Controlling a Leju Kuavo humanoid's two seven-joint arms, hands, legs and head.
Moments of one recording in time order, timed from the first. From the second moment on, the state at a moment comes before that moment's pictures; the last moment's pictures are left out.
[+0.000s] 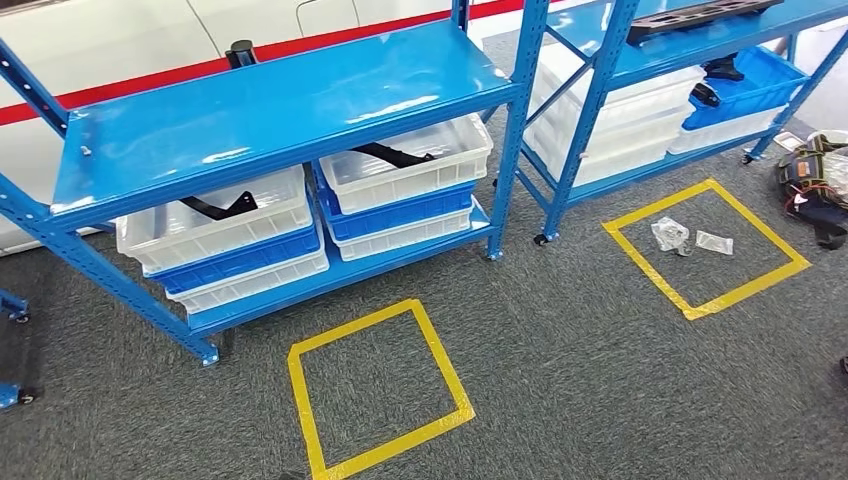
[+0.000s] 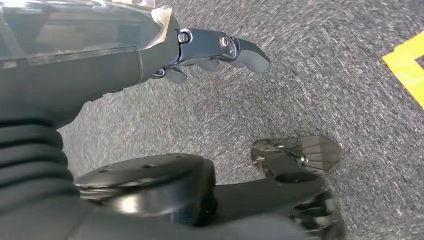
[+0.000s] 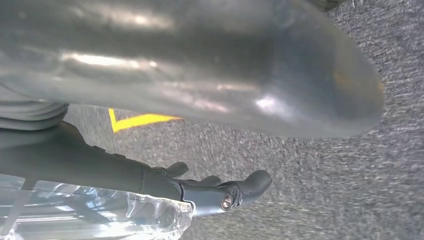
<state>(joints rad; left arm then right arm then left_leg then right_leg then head) -0.18 -0.23 0.87 -0.20 -1.04 0.20 -0.04 -0.13 0.18 -0.97 -0.20 1.39 -0.42 0.10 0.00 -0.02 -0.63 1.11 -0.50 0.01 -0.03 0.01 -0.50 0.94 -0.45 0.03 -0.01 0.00</state>
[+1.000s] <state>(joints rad) -0.18 -0.22 0.86 -0.20 -1.05 0.20 -0.03 -0.13 0.17 -0.99 -0.20 1.35 -0.42 0.07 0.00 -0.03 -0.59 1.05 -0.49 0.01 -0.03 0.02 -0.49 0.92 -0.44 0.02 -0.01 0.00</state>
